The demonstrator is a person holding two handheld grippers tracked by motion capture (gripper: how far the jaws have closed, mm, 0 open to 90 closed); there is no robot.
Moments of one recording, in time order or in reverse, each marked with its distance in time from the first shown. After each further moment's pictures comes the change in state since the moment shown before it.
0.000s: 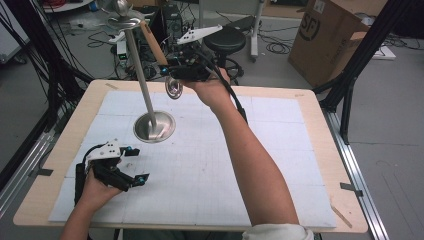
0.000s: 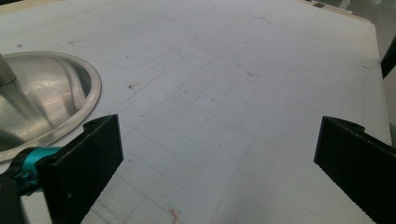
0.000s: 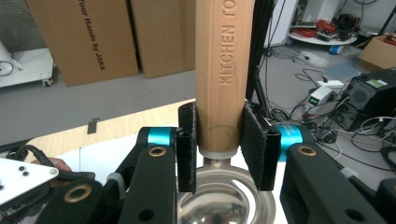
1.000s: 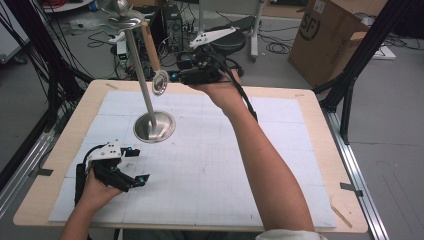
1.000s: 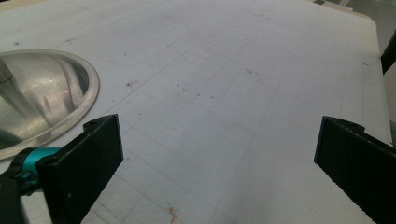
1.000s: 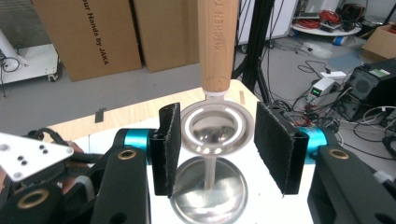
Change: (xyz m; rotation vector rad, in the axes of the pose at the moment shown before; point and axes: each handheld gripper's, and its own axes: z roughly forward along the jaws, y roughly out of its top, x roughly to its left) left arm -0.001 0.000 0.001 0.008 -0.004 0.001; right arm -0.002 -0.010 -0.030 0.029 0.000 0.014
